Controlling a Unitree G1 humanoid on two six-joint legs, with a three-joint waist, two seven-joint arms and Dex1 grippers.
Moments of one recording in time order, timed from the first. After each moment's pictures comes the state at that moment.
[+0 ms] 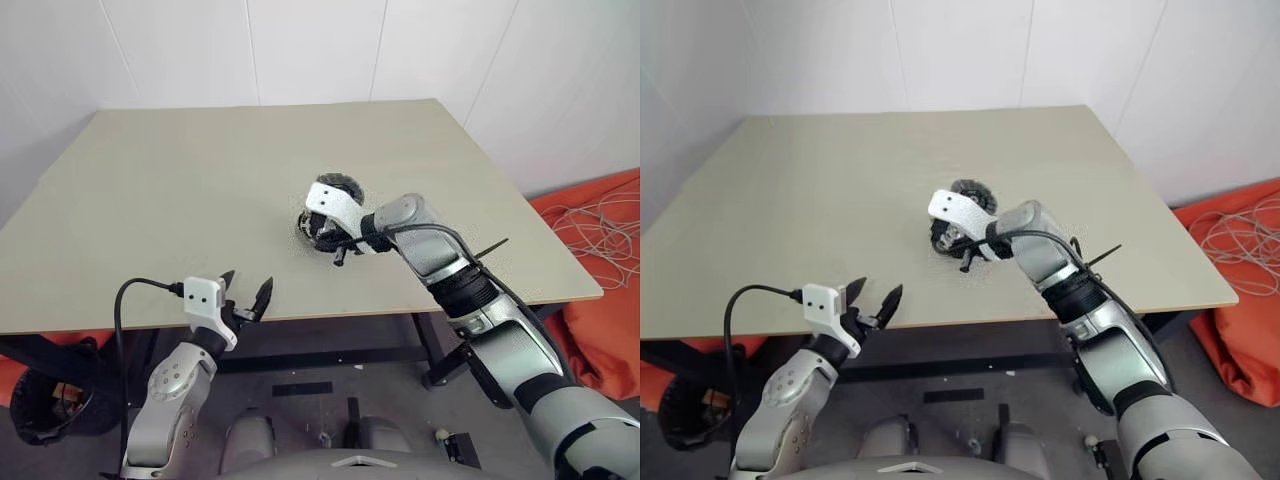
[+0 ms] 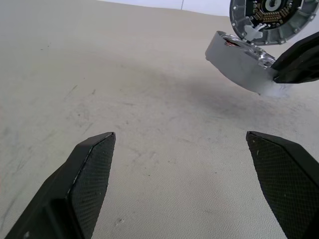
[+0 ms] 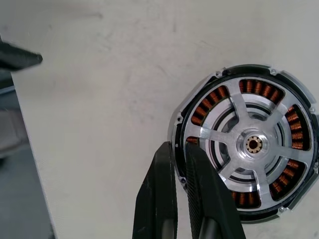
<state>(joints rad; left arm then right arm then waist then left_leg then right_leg) 0.24 0.15 -0.01 -0.33 -0.29 0.20 -0.30 -0.82 -0.31 0.39 0.09 -0.15 0.96 1.07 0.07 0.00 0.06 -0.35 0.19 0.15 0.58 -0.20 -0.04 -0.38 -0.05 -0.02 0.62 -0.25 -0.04</state>
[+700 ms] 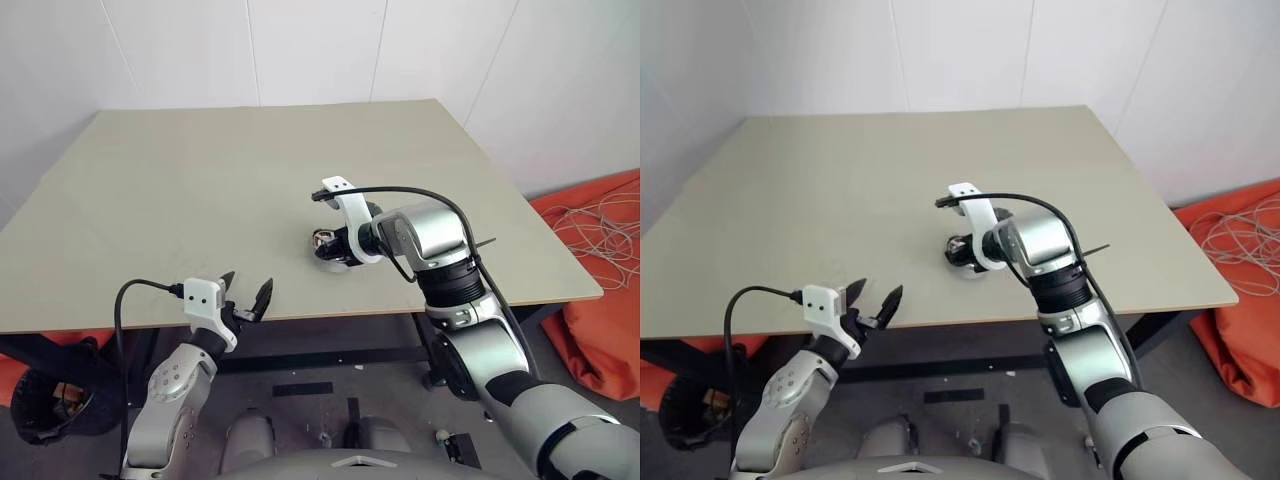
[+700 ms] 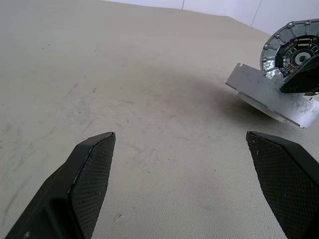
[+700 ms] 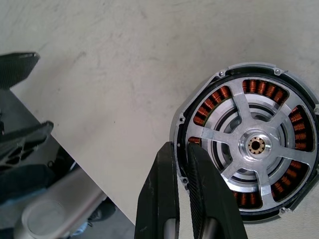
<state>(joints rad) 0.25 0.14 -0.01 -0.33 -0.29 0.20 -0.30 -0.88 -0.12 0.15 0.11 0.06 1.54 0.65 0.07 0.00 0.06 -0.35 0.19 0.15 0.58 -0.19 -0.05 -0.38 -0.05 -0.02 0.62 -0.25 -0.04</state>
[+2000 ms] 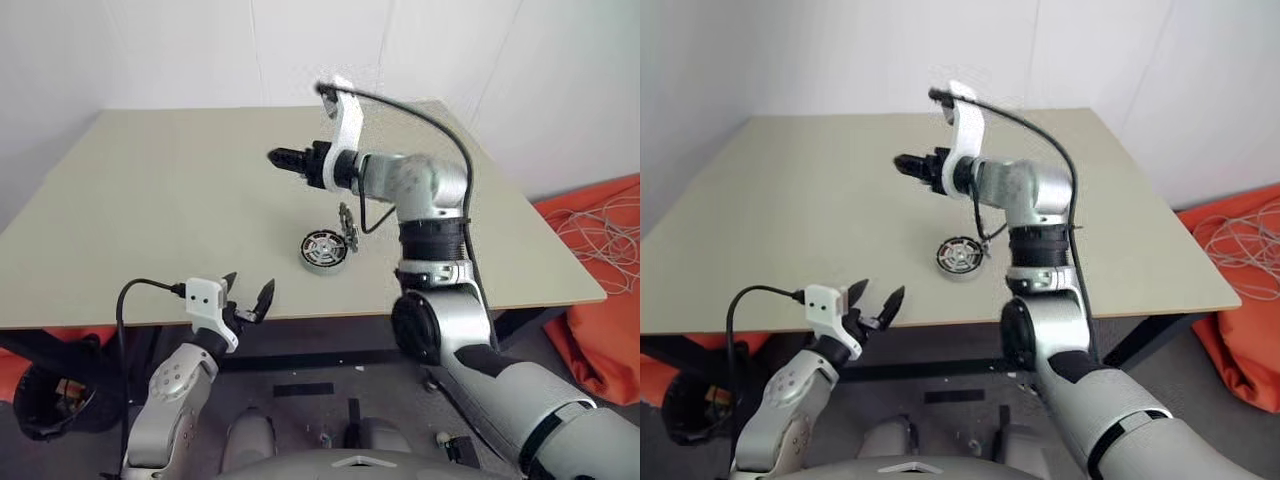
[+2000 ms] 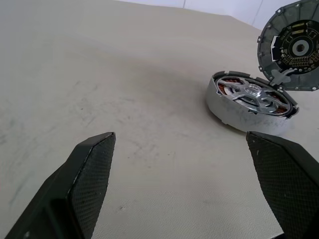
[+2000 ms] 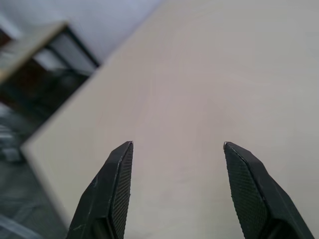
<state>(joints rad) 0.25 0.15 -0.01 -0.34 -0.29 0.22 -0.31 -1.04 0.00 -0.12 0.28 0.20 1.01 0.36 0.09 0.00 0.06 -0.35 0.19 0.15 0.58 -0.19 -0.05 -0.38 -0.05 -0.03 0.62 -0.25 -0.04</state>
